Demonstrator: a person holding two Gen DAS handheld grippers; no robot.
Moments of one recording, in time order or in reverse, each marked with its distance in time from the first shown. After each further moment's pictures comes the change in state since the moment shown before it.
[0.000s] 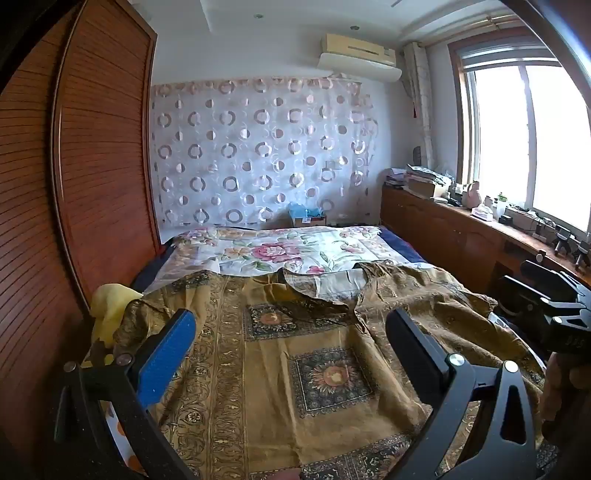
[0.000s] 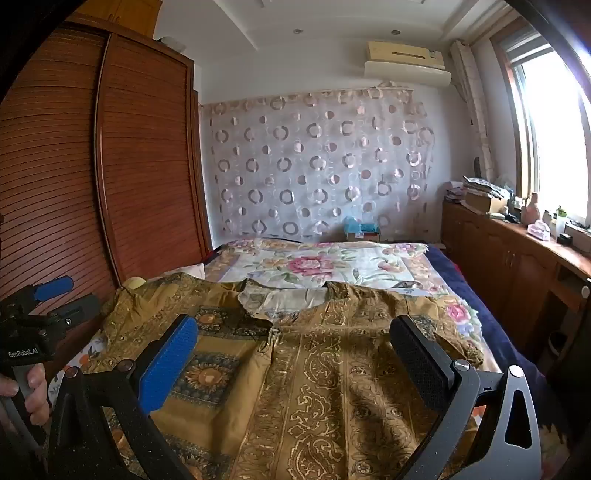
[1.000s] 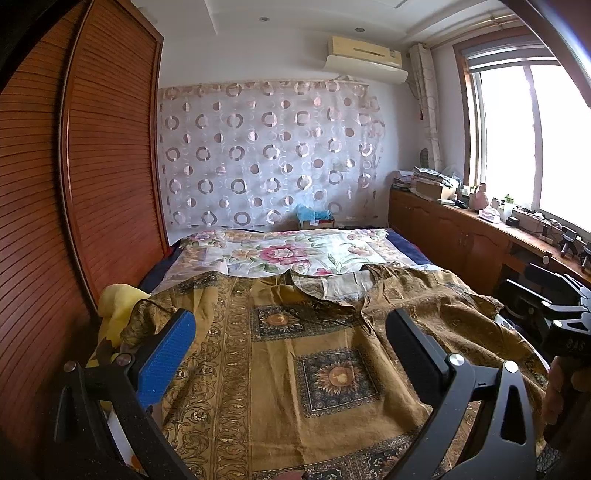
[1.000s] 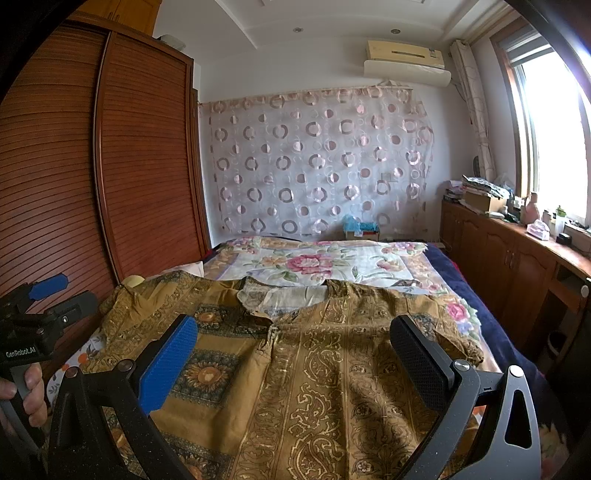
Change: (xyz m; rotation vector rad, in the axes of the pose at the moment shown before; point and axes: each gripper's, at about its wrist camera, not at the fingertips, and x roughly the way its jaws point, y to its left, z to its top) left arm -0.002 0.003 -0.001 0.000 -0.014 0.010; right arm -0.001 0.000 -0.001 -0.006 0.000 0.001
